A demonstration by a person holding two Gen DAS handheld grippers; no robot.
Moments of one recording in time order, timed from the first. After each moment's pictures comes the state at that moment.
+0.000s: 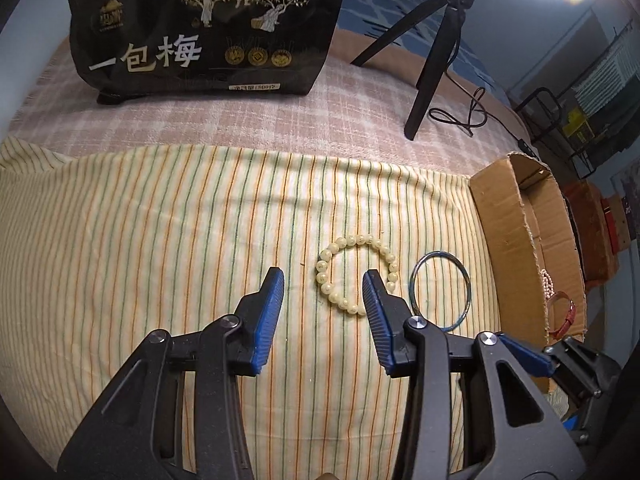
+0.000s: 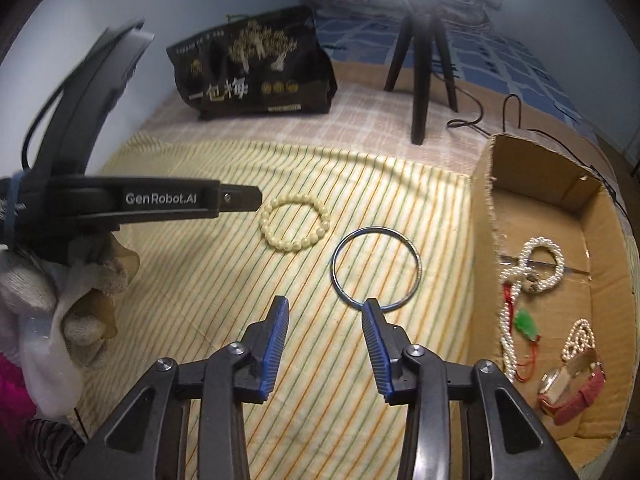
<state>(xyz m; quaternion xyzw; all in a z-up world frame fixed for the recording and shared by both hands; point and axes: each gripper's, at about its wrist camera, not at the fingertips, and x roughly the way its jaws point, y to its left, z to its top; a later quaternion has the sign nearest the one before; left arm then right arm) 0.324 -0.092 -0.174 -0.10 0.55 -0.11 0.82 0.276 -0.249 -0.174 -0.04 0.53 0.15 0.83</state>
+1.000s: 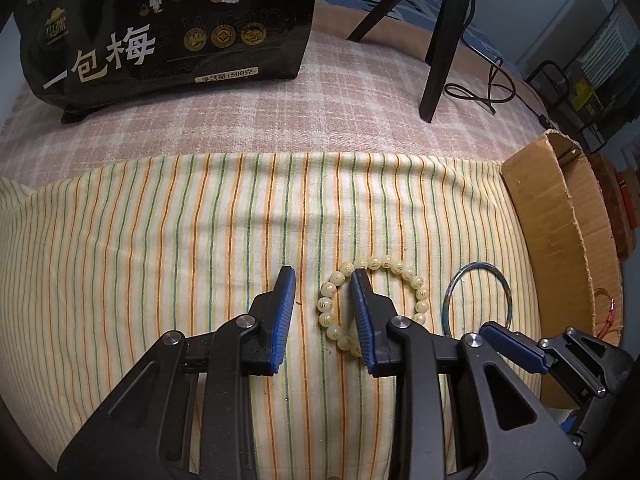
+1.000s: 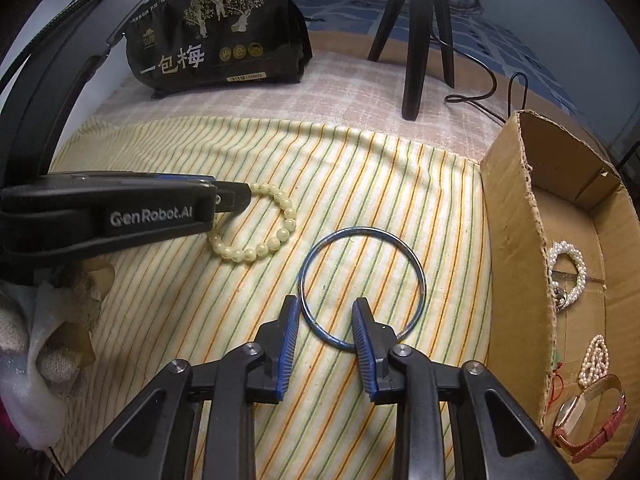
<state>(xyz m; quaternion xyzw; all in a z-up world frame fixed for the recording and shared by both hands) 0.354 -0.115 -0.217 -0.05 0.56 -0.11 0.82 0.311 -0.237 -0.217 -0.07 0.55 0.10 0.82</state>
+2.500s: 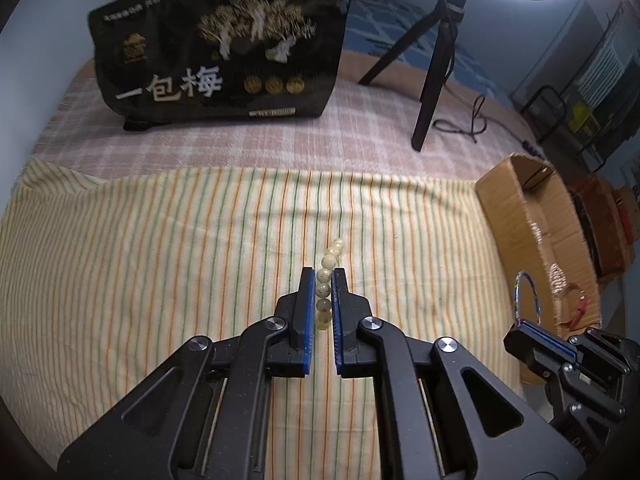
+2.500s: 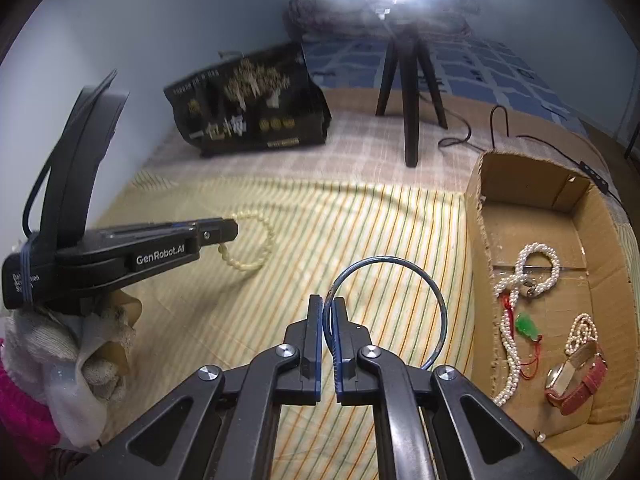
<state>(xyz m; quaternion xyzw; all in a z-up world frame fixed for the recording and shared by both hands) 0.309 -0.081 -0.150 -0.07 0.52 -0.09 0.85 0.275 -0.250 -0.147 0.01 0.50 0.14 0.86</state>
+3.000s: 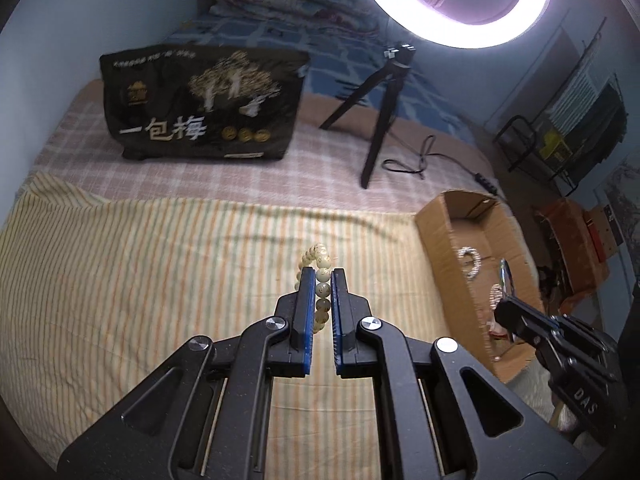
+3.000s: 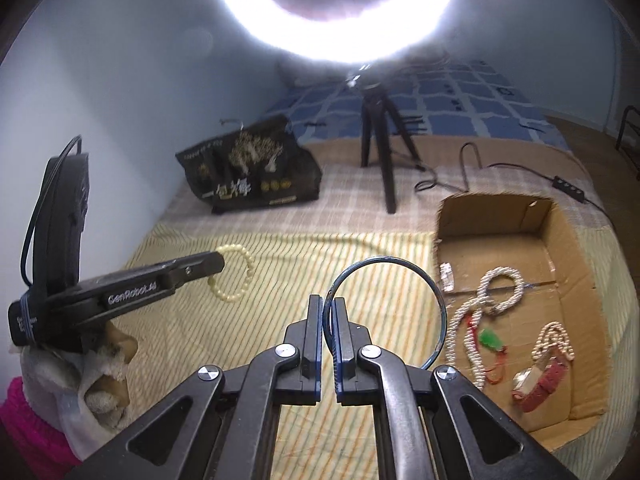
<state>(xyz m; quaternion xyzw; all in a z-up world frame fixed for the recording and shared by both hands) 0.282 -0.095 -0.096 -0.11 0.47 -0.13 0.86 0.262 -0.285 -0.095 0.06 0.45 0.13 0.88</state>
